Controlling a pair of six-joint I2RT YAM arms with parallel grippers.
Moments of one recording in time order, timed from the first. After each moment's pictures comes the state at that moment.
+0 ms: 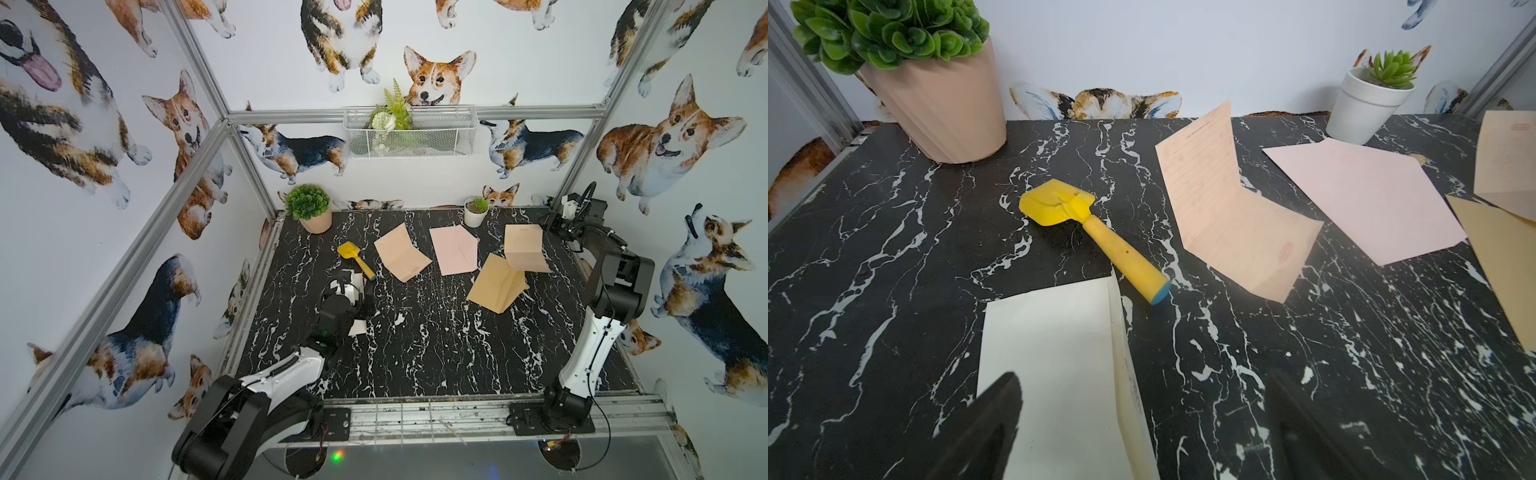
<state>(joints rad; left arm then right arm) -0.46 1.13 0.28 0.51 -0.24 -0.17 -0.31 2.16 1.70 -0.22 -0.55 0.20</state>
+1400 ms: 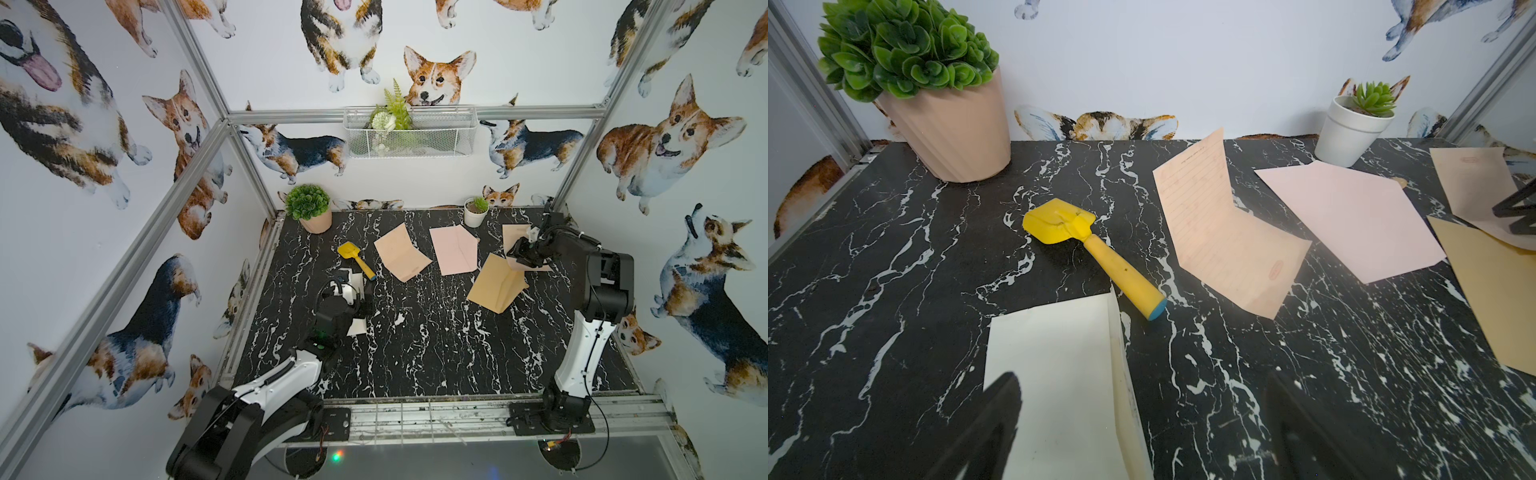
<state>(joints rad) -0.46 1.07 0.27 0.50 -0.24 -0.17 -0.15 2.12 1.53 -0.58 -0.40 0.32</state>
